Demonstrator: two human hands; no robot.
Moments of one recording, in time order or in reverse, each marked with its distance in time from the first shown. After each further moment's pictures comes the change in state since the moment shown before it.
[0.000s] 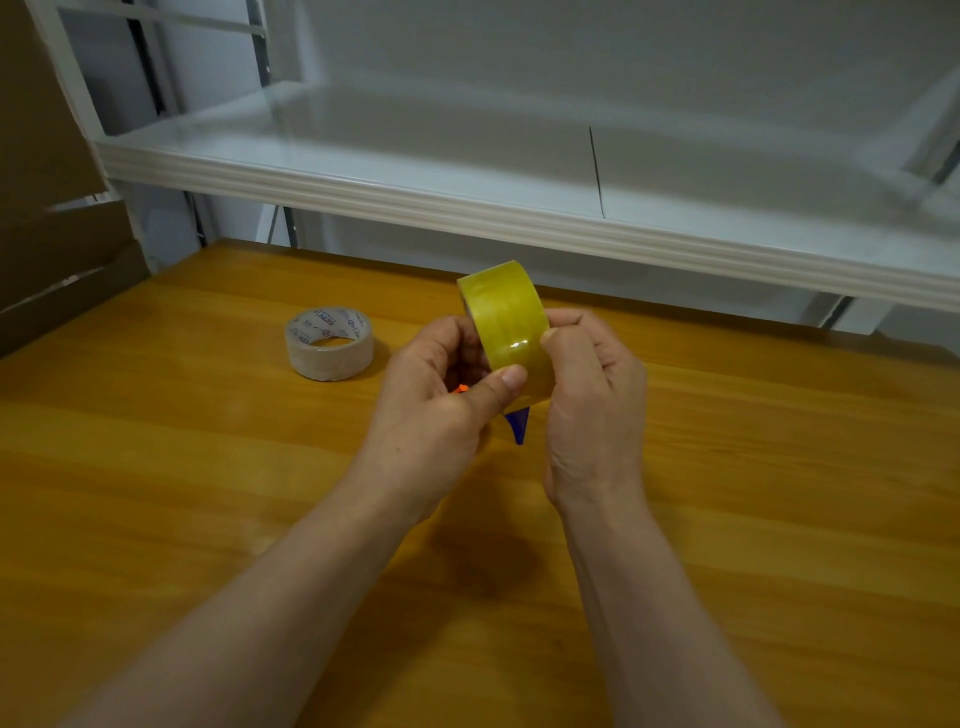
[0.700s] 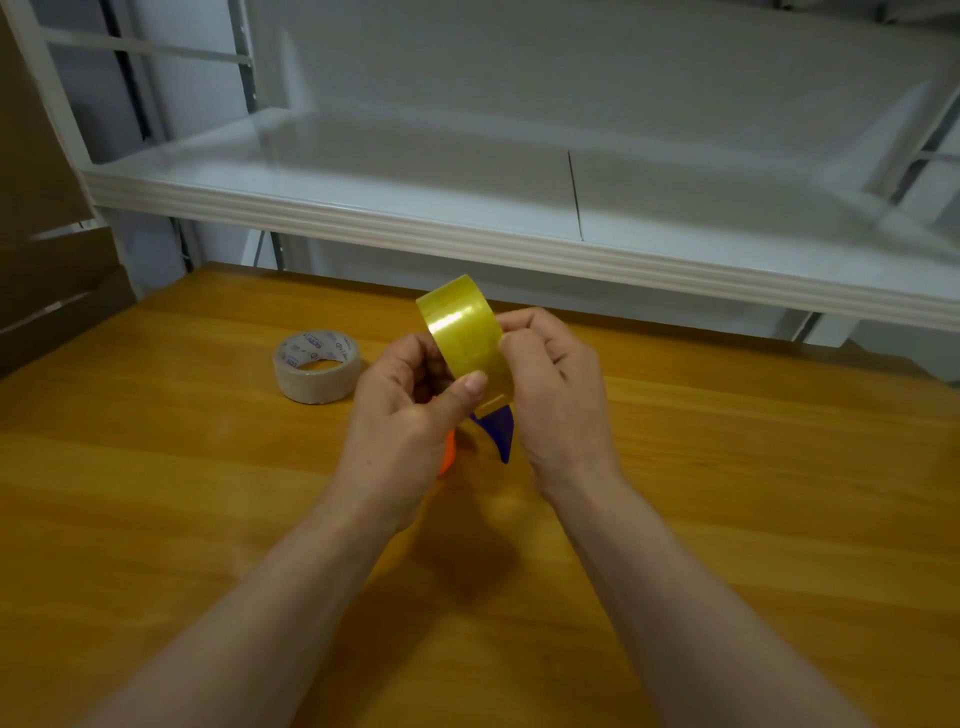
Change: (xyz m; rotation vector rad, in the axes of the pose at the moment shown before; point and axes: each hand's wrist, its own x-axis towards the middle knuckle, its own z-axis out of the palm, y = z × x) left_hand 0.008 -0.003 -0.006 -0.026 0.090 0.040; right_hand 0.017 -0.009 0.005 -0.098 -0.125 -0.028
